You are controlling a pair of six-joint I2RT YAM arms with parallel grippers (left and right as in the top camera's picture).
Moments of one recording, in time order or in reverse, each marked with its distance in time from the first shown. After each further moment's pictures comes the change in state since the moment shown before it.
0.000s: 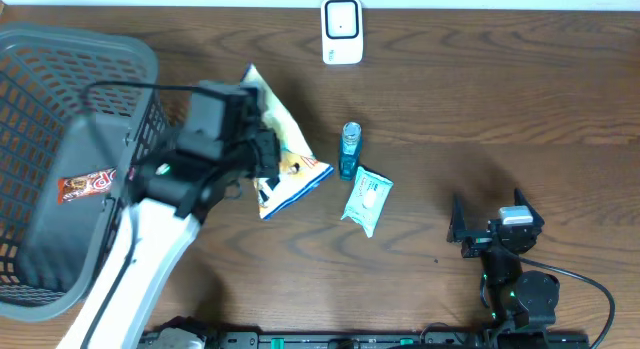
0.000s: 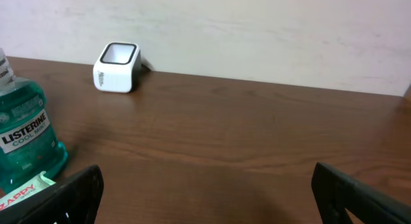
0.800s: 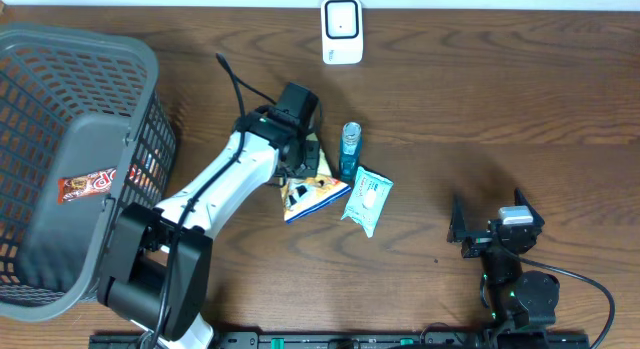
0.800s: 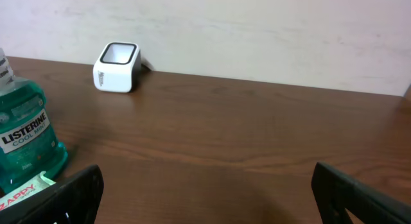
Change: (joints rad) left arm -0.108 0.473 0.000 0.145 -0.071 0.017; right arm 0.000 0.000 0.000 0.000 0.000 0.000
